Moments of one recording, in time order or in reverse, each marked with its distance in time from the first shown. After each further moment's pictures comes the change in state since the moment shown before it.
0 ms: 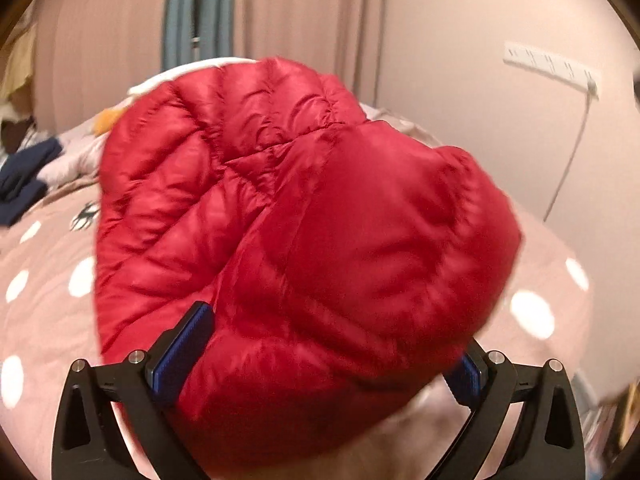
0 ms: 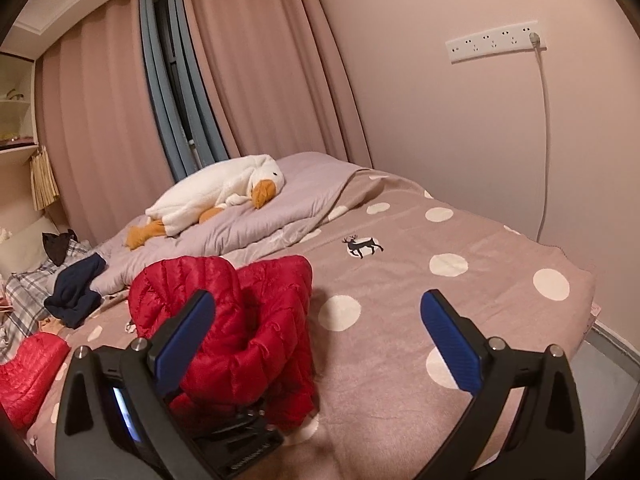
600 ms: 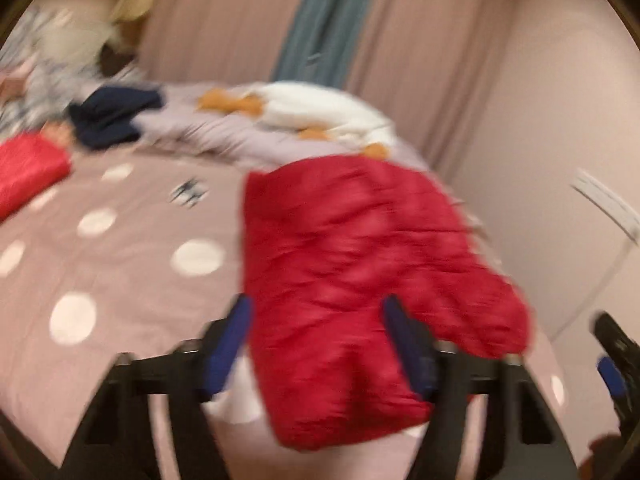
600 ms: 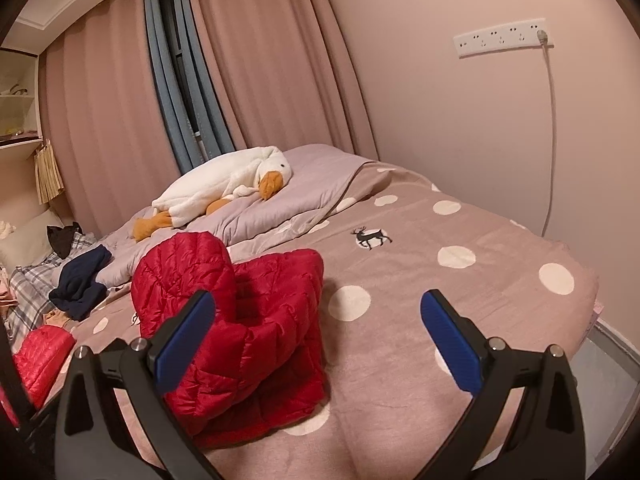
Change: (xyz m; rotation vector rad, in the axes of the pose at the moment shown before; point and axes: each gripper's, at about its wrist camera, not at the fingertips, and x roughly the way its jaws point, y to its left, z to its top) left arm -0.065 0.091 0.009 -0.394 -0.100 0.133; right arm 0.004 0.011 -0.005 -0.004 0.038 0.018
